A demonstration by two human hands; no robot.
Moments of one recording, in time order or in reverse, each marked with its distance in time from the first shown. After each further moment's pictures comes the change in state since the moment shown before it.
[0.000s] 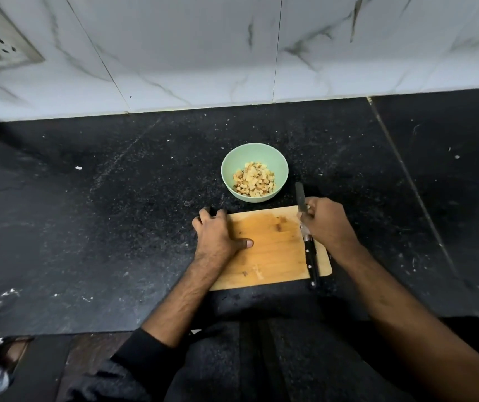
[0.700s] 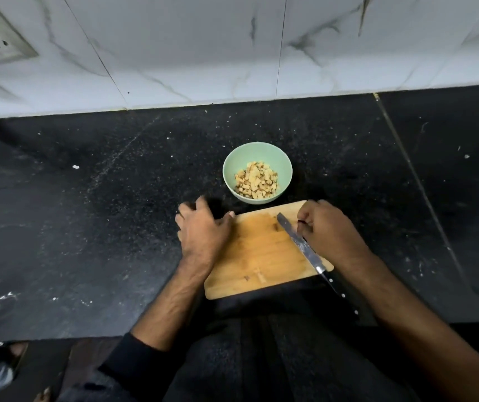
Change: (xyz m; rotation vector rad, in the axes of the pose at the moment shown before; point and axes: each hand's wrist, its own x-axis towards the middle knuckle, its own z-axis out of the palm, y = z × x) left_hand 0.011 -0.005 -0.022 -0.121 0.183 -0.123; right_hand -0.016 -0.013 -0.007 -0.182 -0.042 -0.169
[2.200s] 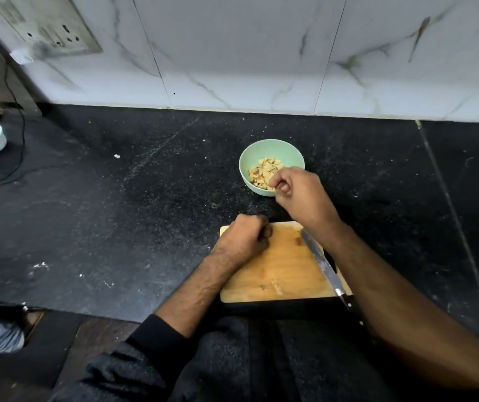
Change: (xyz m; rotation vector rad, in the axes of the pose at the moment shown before) left_hand 0.006 0.003 0.012 0.051 -0.217 0.494; right_hand 0.079 -0.082 0.005 0.281 0.085 -0.332
